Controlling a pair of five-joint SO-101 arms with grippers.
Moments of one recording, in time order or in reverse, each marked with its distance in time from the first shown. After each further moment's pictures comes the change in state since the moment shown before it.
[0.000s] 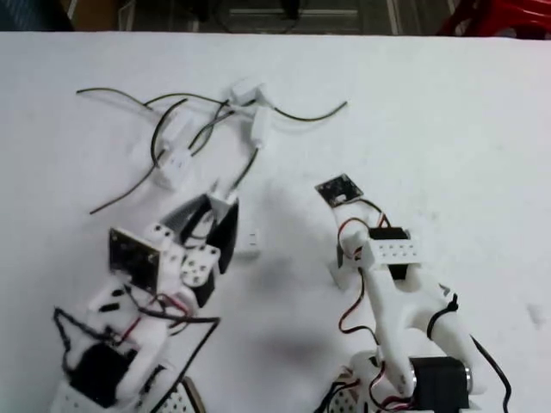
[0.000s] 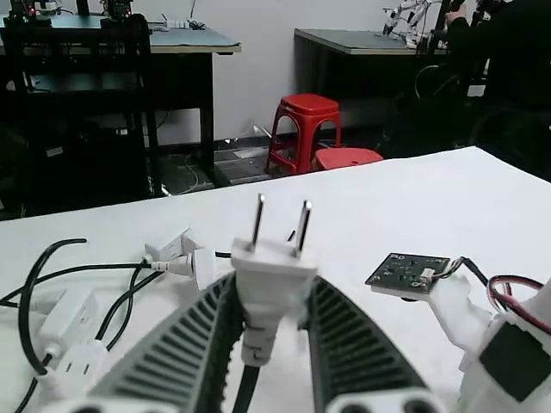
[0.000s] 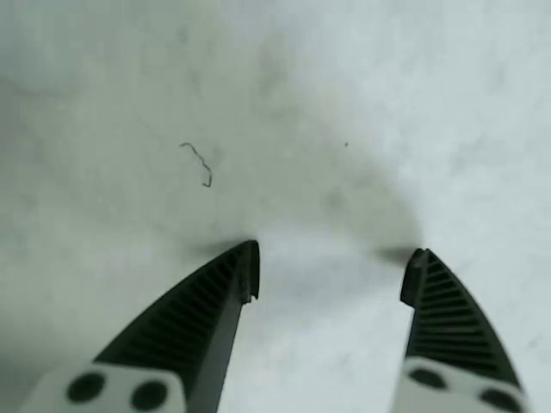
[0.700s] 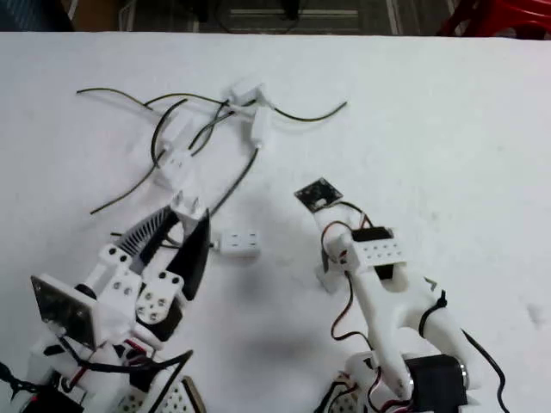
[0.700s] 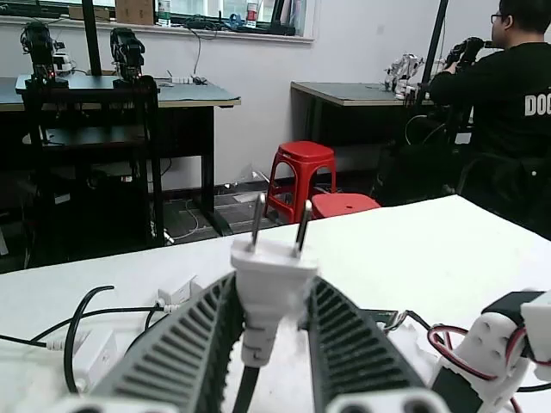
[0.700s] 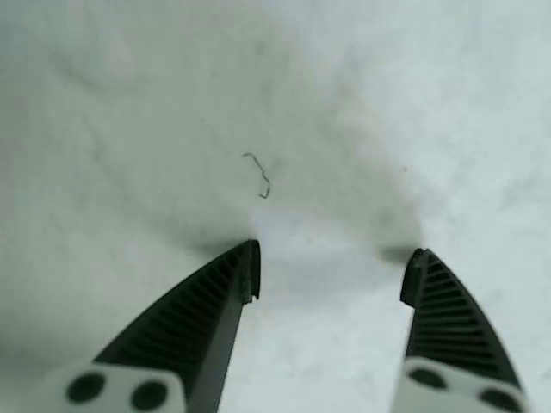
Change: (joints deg) left arm 0.0 -2.2 -18.3 14.6 -0.4; right arm -6.7 0.0 -1.6 2.2 0.0
